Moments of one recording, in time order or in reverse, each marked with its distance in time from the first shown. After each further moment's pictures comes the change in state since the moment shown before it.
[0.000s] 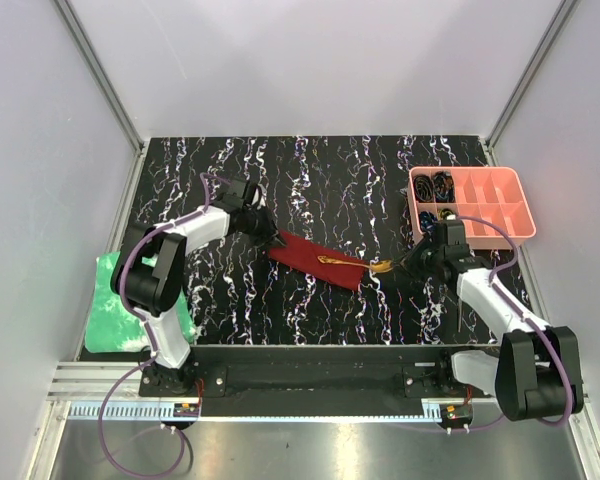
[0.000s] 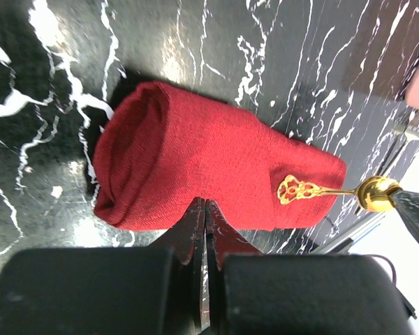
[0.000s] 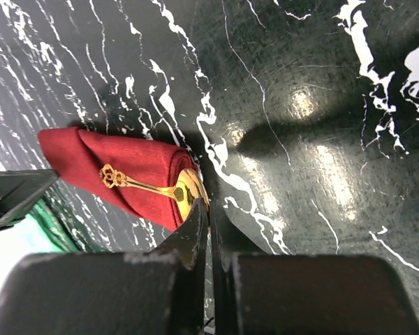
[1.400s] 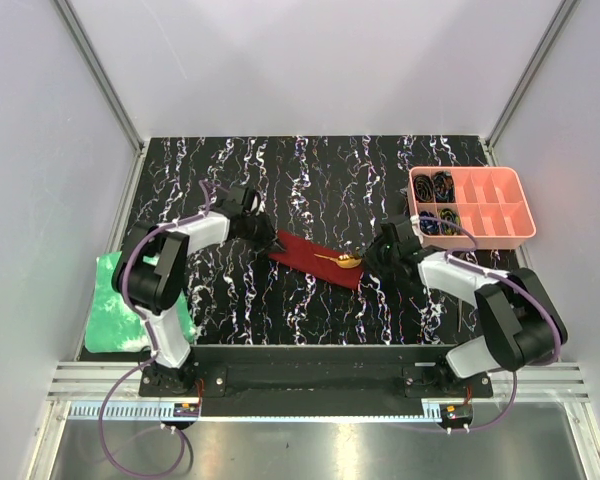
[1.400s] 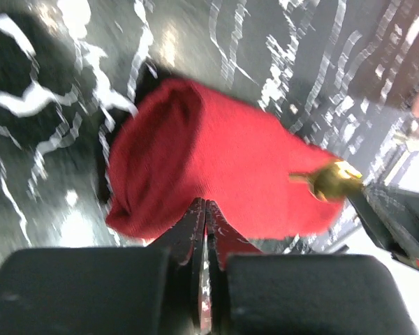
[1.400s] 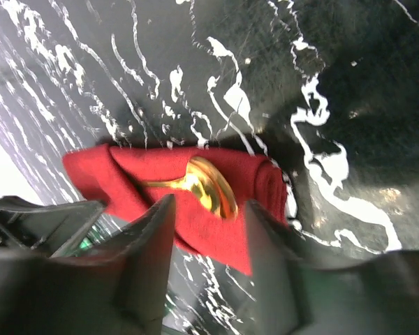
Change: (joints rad) left arm 0.005 0.022 -0.055 0.070 0.002 -0.039; right arm 0.330 0.299 0.087 0.229 0.228 0.397
